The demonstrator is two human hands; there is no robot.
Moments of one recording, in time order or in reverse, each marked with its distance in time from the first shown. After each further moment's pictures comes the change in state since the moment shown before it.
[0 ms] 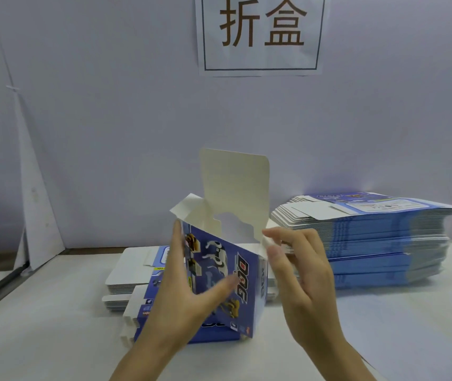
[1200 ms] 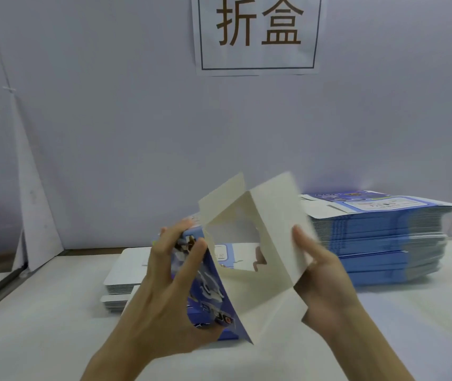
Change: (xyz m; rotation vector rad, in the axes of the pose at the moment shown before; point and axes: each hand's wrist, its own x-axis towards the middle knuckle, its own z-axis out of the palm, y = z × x) left_hand -0.001 0.008 -0.030 0.786 -0.004 0.848; right_hand 0.024 0.016 -0.022 1.149 -0.239 1.116
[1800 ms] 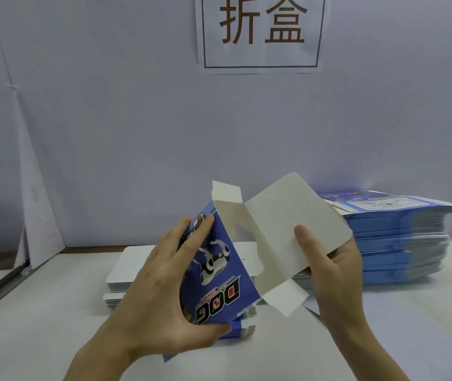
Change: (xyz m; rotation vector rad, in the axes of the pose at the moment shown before) left_hand 0.009 0.007 -0.026 -0.343 -0.274 -0.291; right_hand 0.001 0.010 -0.001 -0.553 0.341 -0.887
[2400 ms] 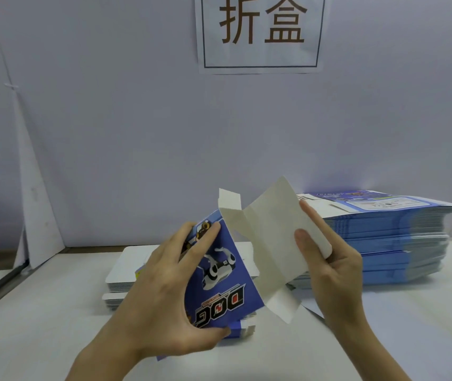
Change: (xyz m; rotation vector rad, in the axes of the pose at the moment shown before) left_hand -0.001 -0.004 0.004 0.214 -0.023 0.016; right_hand 0.004 0.009 -0.010 -0.128 -0.169 -0.197
